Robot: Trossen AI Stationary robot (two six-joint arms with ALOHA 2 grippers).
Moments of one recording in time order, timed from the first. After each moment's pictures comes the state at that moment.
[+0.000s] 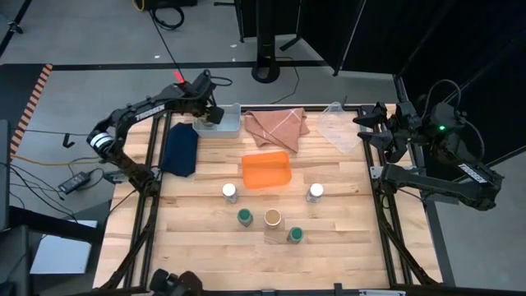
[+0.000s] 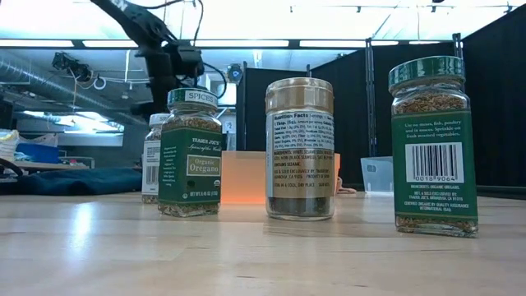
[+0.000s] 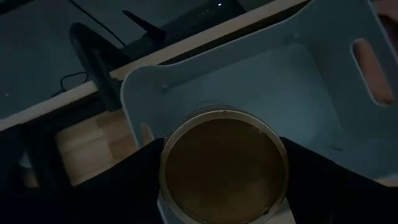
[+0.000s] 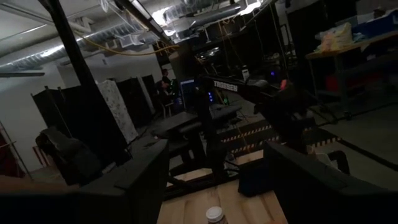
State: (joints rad) left arm 0.83 1.54 1.19 -0.79 -0.22 -0.30; right arm -0.51 0.49 0.88 -0.24 -0.45 0.38
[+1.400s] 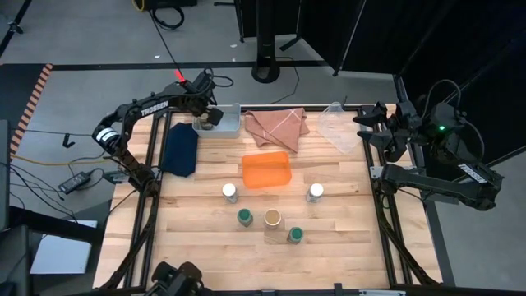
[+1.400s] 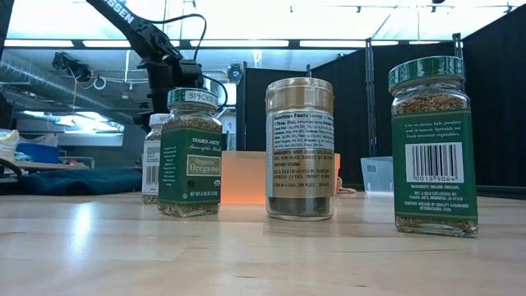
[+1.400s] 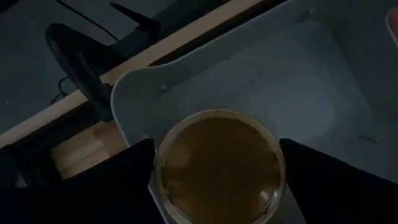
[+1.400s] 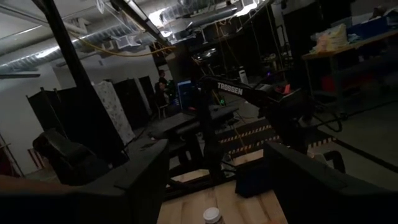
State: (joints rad) left arm 0.89 1.61 1.20 -0.79 -0.16 -0.16; right arm -0.51 0.49 0.88 -0.24 -0.44 0.38
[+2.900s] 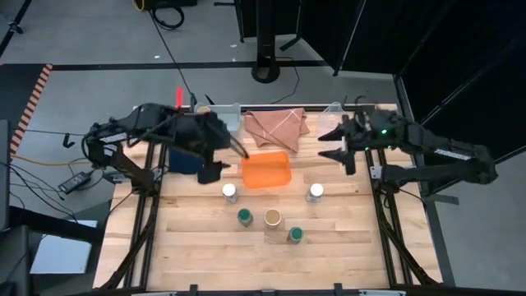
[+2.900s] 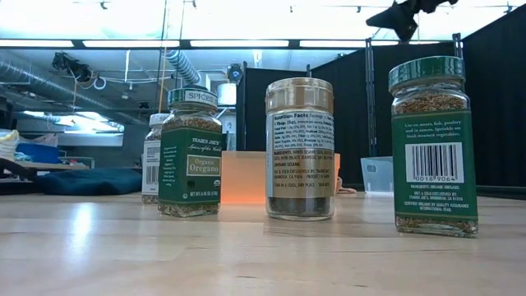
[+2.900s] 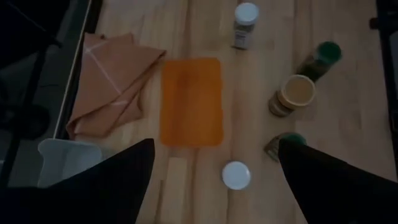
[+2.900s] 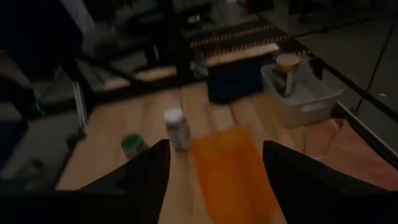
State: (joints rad) left arm -0.07 1.54 2.05 -1.44 -0.18 -0.10; right arm -0.23 0.80 0.88 -0.44 -0.19 0.12
